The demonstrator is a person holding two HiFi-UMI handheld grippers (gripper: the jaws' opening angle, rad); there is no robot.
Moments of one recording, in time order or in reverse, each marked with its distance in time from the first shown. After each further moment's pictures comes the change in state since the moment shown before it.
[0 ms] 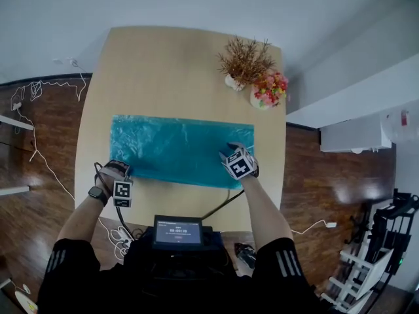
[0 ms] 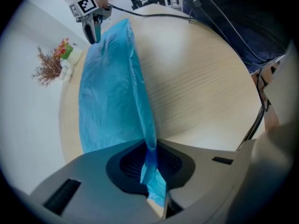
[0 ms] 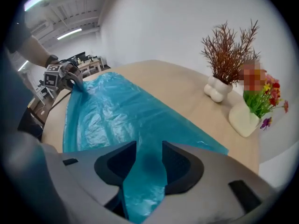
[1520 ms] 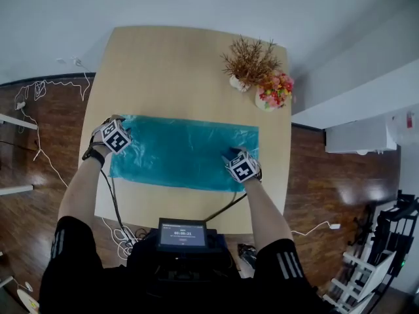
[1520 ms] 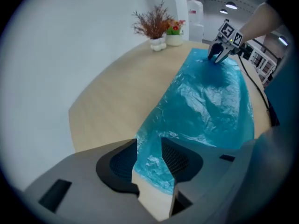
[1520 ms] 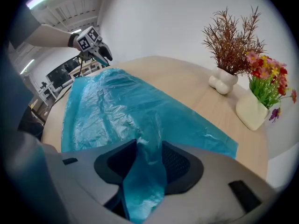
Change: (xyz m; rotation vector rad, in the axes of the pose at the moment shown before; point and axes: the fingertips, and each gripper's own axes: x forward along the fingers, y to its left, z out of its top) left arm 0.016 0.178 -0.089 -0.917 -0.096 -0.069; right arm 0.015 0.008 -0.015 0.005 0.020 0.035
